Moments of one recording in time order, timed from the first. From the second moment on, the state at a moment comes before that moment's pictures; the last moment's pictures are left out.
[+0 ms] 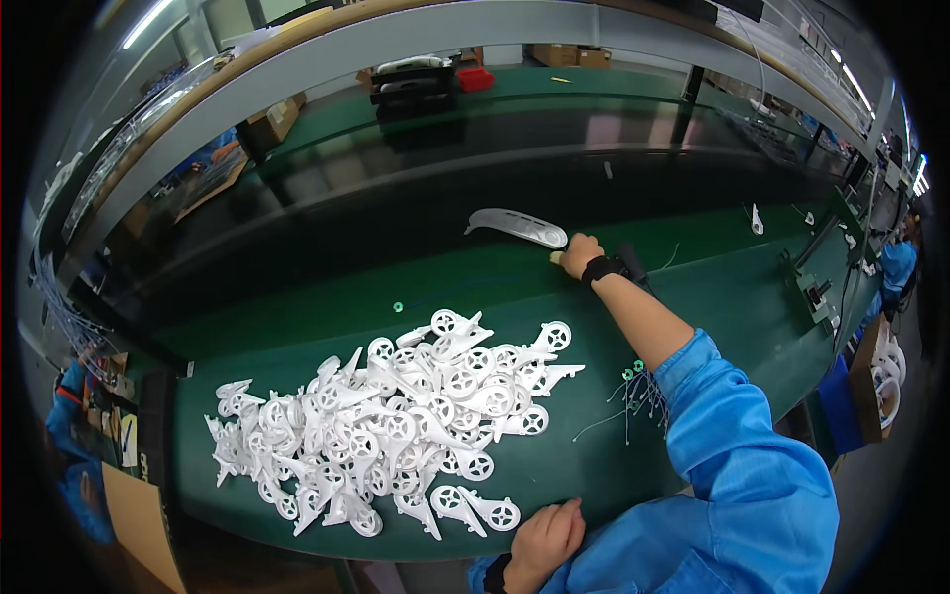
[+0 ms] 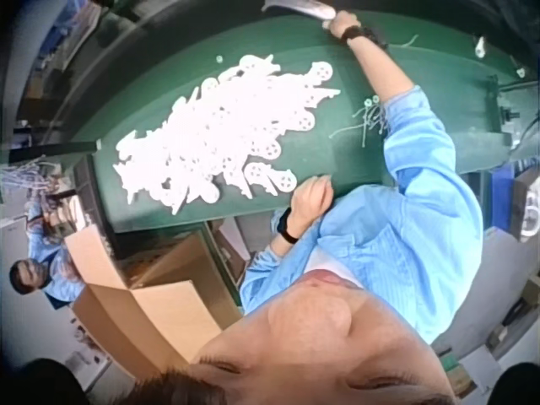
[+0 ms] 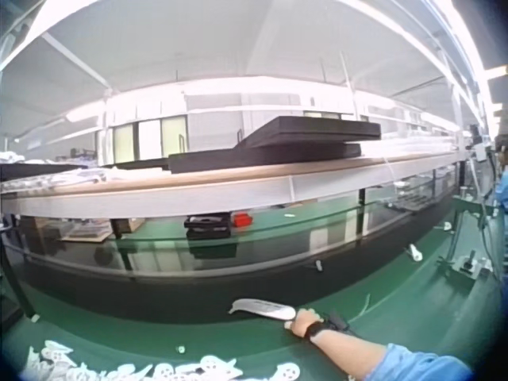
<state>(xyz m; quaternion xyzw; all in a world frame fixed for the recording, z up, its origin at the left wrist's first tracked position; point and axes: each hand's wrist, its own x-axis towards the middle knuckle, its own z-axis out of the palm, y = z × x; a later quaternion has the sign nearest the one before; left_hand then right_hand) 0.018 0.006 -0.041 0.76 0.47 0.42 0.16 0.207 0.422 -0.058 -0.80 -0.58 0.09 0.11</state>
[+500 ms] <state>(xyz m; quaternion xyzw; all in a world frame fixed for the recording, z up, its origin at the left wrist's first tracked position) 0.017 0.008 -0.039 0.77 0.47 0.41 0.15 0.270 0.397 -0.039 -0.77 -0.61 0.10 0.15</state>
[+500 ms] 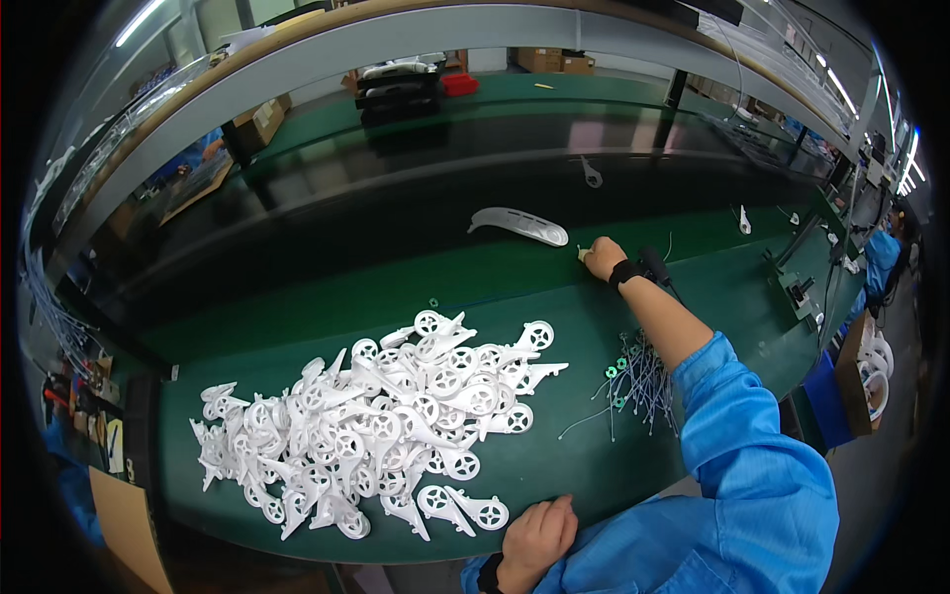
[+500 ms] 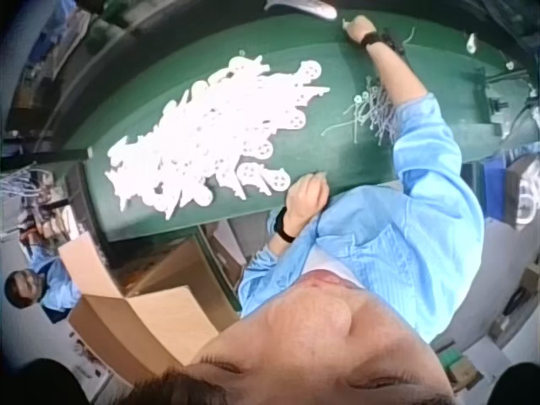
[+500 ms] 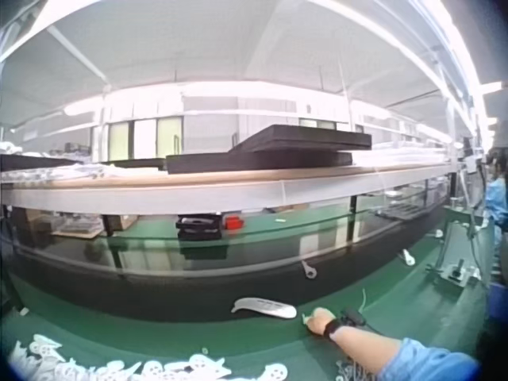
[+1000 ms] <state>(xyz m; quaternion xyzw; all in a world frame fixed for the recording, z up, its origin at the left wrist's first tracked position) 0.022 0.005 -0.041 0.76 0.49 0.41 0.12 0.289 0.410 -0.017 -0.77 -0.59 0.15 0.17</state>
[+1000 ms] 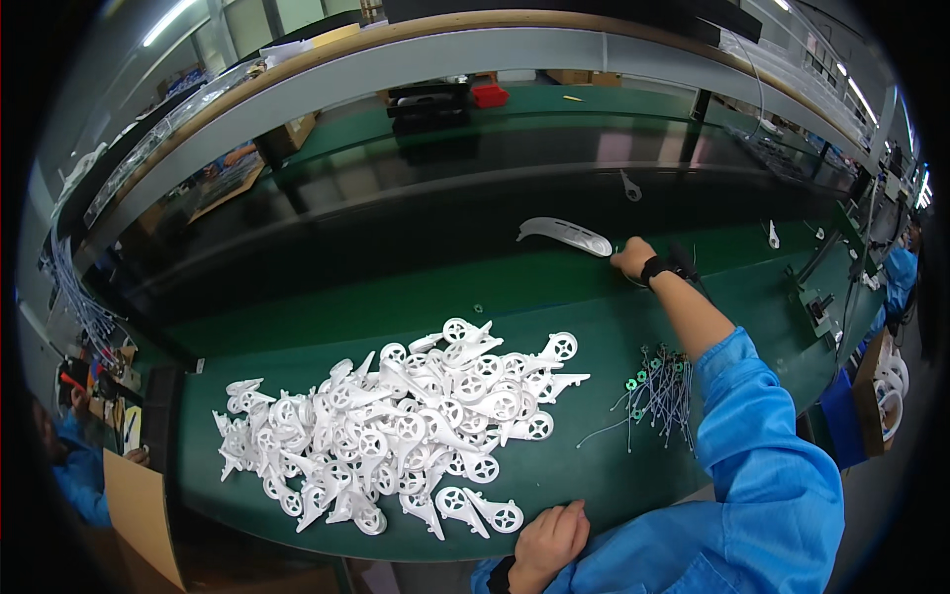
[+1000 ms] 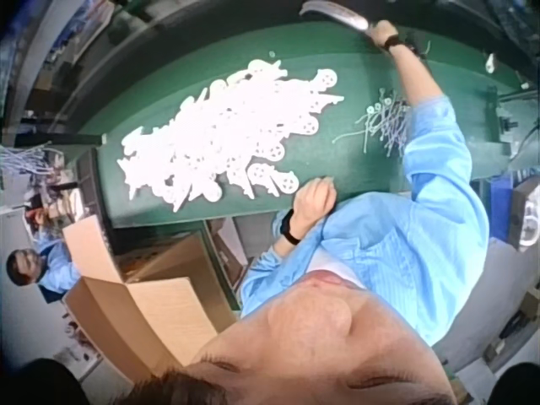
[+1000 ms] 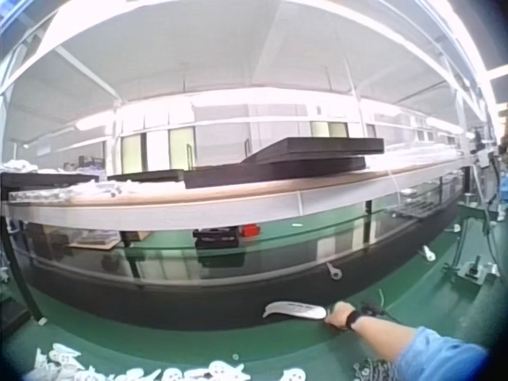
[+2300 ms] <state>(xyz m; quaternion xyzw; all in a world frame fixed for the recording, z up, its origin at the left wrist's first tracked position) 0.032 0.037 0.063 0.32 0.24 0.67 0.63 0.328 0.054 0.058 -0.21 -0.50 0.65 0.53</state>
